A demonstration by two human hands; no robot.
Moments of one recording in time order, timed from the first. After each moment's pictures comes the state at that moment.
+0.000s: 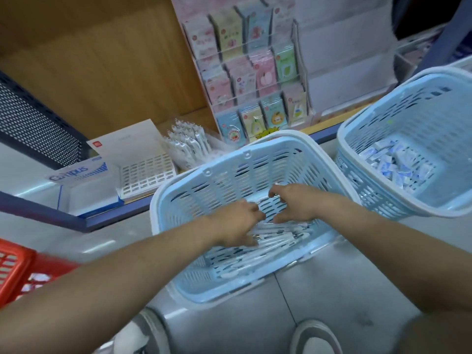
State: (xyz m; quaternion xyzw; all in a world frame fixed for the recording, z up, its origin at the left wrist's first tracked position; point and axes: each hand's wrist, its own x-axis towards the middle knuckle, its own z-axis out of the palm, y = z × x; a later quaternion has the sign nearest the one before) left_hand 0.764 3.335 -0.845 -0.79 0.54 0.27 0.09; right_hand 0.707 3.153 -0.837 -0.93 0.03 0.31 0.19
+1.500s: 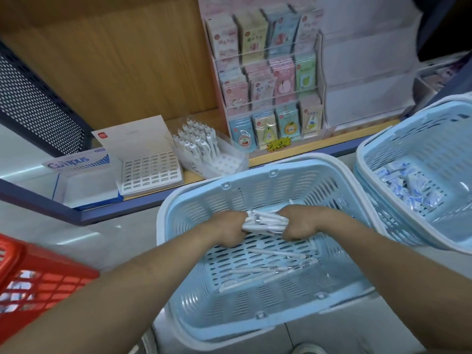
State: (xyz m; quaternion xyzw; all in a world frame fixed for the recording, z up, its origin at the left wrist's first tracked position) left_hand 0.781 3.345 -0.862 -0.87 0.33 0.37 -0.03; right_hand 0.724 3.157 -0.850 -0.88 0.01 0.42 0.23
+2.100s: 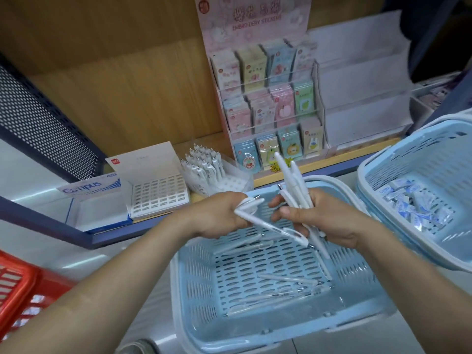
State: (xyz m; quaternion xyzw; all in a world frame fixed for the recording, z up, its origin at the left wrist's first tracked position) left_hand 0.800 3.353 -0.745 -0.86 0.30 0.36 -0.22; right_hand 0.704 3.150 -0.777 -0.66 0.09 0.19 0.73
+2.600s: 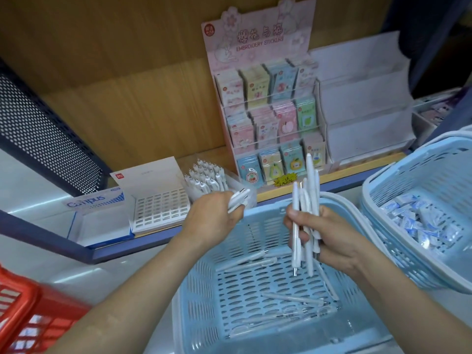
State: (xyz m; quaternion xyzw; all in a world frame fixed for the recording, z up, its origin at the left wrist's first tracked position) left_hand 0.814 3.353 -0.759 -0.96 0.25 0.07 -0.13; right_hand 0.710 3.163 -0.782 -0.47 0.18 0.12 0.86
